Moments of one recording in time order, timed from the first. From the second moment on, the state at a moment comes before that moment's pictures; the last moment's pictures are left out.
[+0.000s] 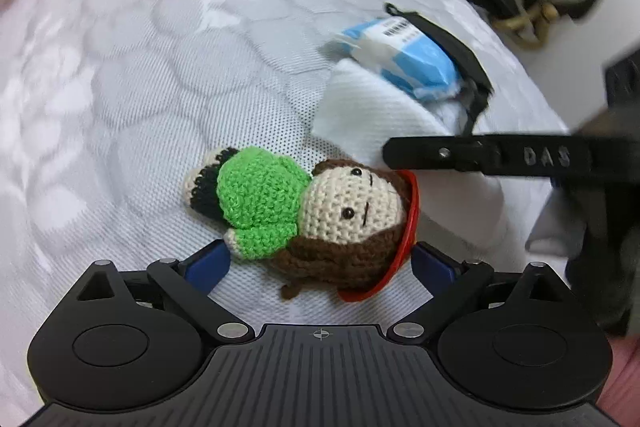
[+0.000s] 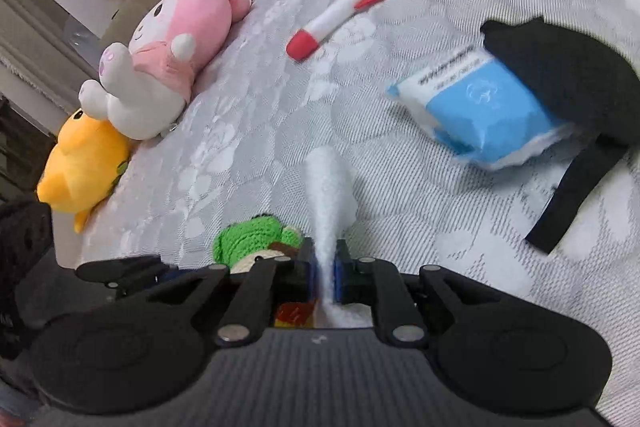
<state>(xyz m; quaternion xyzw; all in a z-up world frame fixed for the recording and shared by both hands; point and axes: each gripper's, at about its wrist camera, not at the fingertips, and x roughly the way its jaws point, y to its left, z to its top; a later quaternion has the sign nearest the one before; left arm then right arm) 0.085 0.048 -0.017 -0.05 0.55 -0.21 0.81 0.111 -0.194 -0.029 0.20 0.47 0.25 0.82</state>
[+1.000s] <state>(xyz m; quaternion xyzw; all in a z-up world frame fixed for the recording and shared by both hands) 0.082 -0.081 -0.006 0.28 0.41 -0.27 0.82 0.128 -0.244 -0.011 0.37 0.42 0.32 0.77</state>
